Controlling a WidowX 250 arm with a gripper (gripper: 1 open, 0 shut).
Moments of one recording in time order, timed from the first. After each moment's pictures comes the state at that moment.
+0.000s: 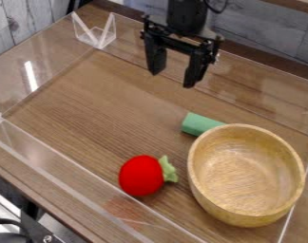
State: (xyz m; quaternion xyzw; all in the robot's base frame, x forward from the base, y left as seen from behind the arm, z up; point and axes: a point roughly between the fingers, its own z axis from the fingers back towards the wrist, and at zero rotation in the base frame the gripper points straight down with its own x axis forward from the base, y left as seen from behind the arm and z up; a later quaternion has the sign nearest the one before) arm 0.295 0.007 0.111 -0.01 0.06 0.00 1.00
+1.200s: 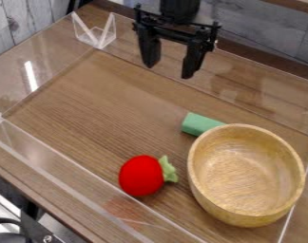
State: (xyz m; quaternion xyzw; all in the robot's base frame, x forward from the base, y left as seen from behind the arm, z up) arm 0.287 0.003 0.130 -0.02 0.04 0.03 1.00
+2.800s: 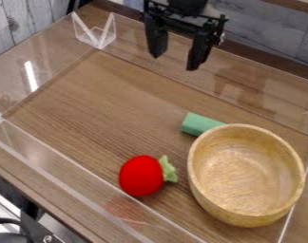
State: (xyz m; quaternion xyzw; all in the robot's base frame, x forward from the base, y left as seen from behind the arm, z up) arm 0.296 0.000 0.136 0.00 0.03 0.00 1.00
